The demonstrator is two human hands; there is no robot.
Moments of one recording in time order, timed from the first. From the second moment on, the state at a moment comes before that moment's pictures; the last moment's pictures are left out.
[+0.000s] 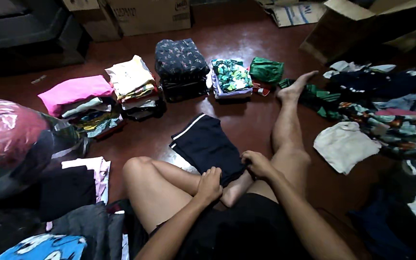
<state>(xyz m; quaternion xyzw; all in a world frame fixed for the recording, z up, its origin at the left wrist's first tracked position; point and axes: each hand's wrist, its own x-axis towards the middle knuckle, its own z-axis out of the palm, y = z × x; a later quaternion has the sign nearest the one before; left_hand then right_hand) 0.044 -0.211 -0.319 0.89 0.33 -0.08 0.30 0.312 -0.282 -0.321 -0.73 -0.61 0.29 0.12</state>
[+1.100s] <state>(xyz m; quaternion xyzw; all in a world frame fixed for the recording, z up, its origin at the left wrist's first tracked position) 0.025 -0.015 -0.346 0.90 0.36 -0.17 0.19 0.370 -0.215 -0.339 -0.83 -0.51 0.20 0.05</state>
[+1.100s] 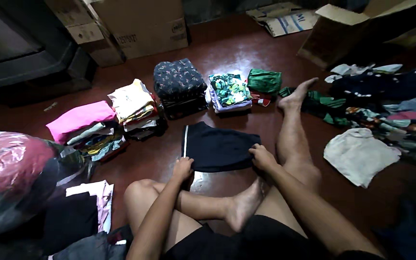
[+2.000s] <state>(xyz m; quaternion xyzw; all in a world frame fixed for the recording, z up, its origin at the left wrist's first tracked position) 0.139 0.091 -0.299 0.89 0.41 -0.01 0.22 0.370 -0.191 -0.323 -0.85 -0.46 0.23 0.10</state>
